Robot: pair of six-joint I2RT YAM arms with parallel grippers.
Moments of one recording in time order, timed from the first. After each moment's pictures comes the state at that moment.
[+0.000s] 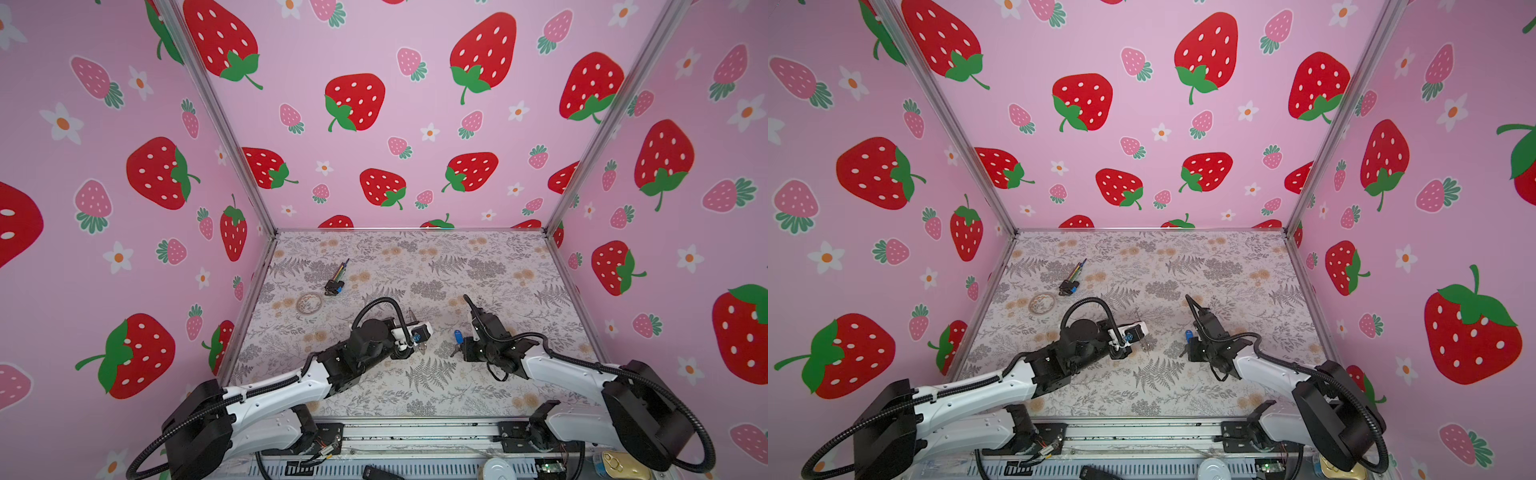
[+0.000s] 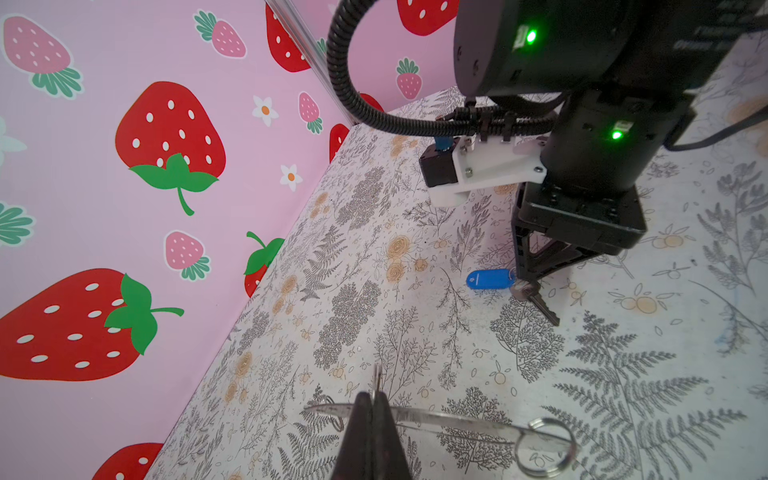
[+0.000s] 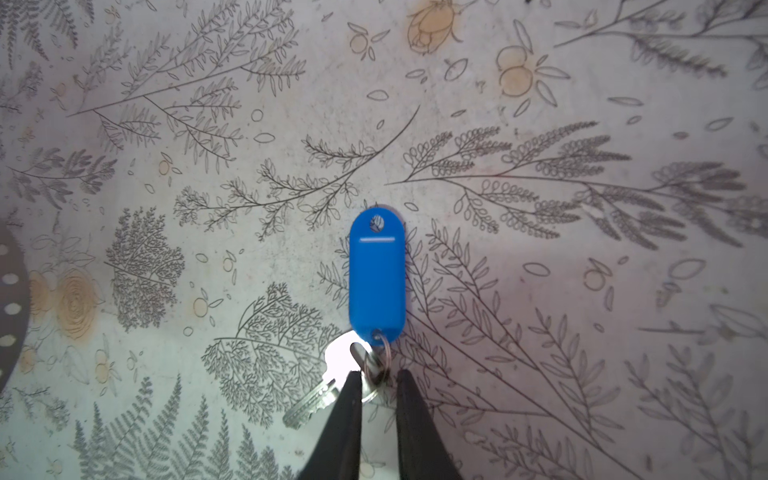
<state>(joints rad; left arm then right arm) -0.93 1.12 0.54 0.27 -0.09 0.62 0.70 1.27 0.45 -0.14 0.00 0.54</state>
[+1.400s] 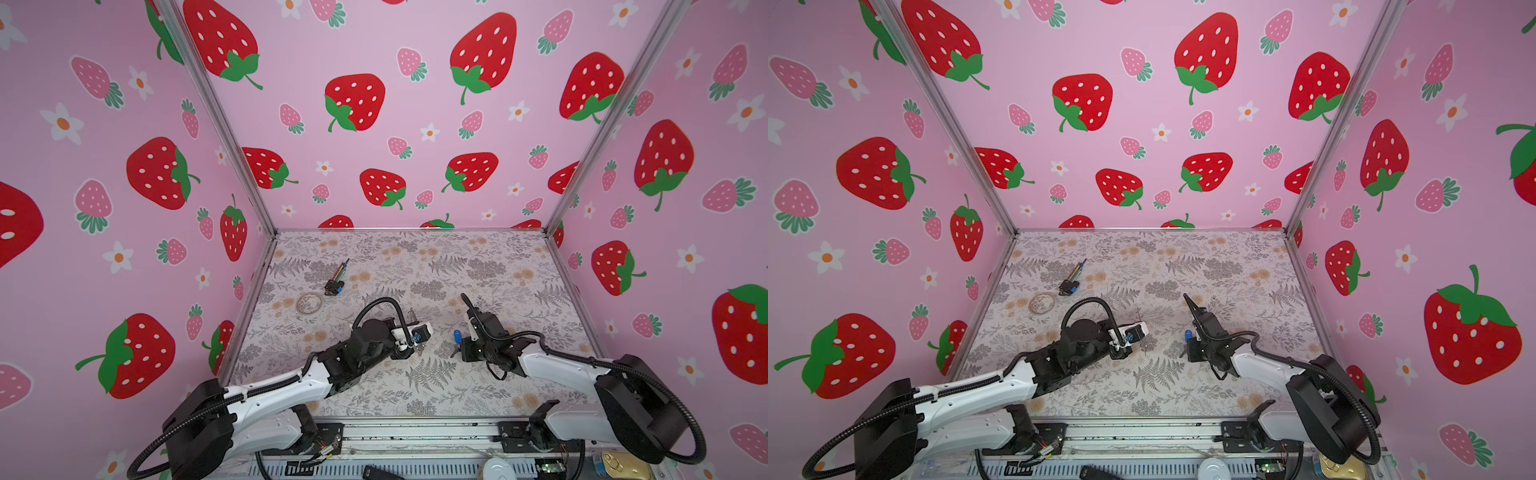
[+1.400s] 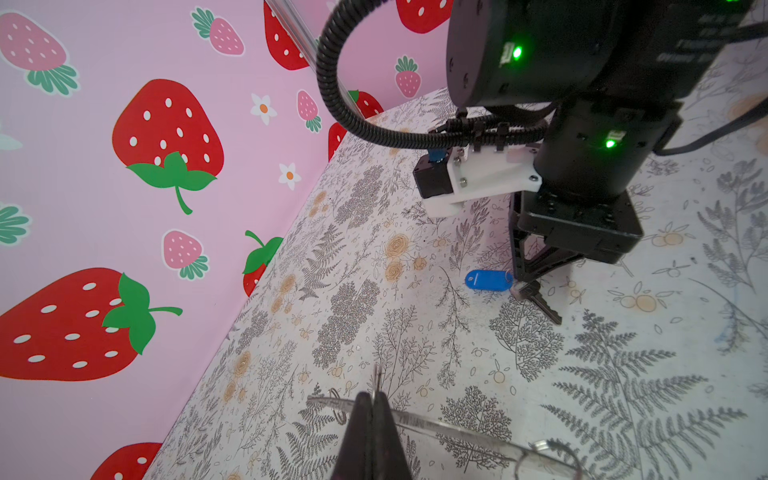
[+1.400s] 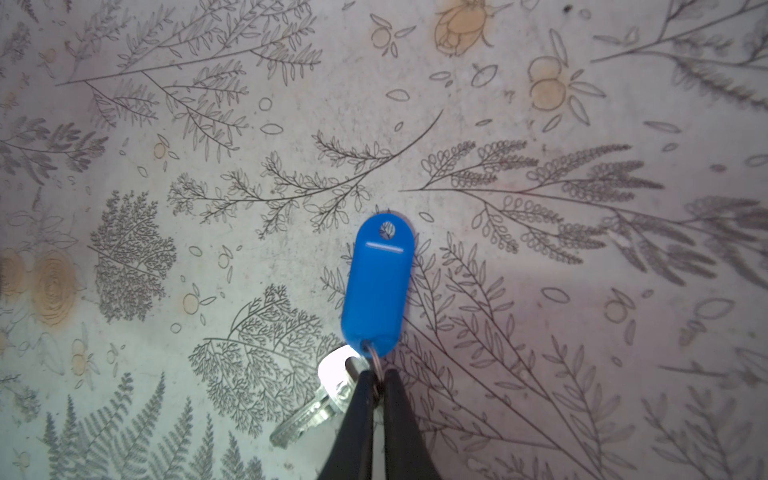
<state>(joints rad) -0.93 1.12 0.54 0.27 -0.09 0.62 0.70 1.31 0.45 -0.12 -0.02 0.45</state>
